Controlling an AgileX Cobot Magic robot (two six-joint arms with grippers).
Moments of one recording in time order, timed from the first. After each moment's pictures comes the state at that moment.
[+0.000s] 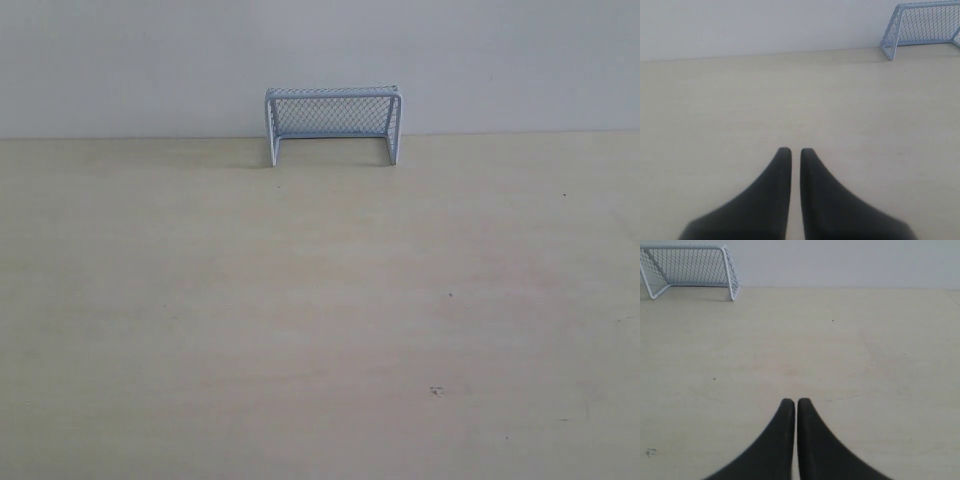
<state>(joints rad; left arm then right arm) 0.00 0.05 0.00 0.05 0.31 0.02 0.05 0.03 0.00 0.06 0.33 -0.05</state>
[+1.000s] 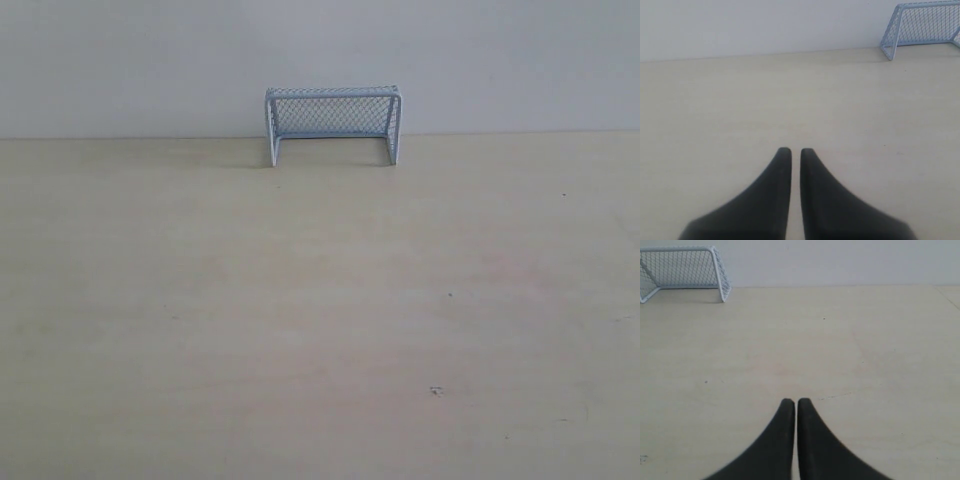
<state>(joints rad) 0.00 0.05 0.00 0.05 0.31 0.02 0.02 0.02 0.00 0.04 0.34 -0.02</state>
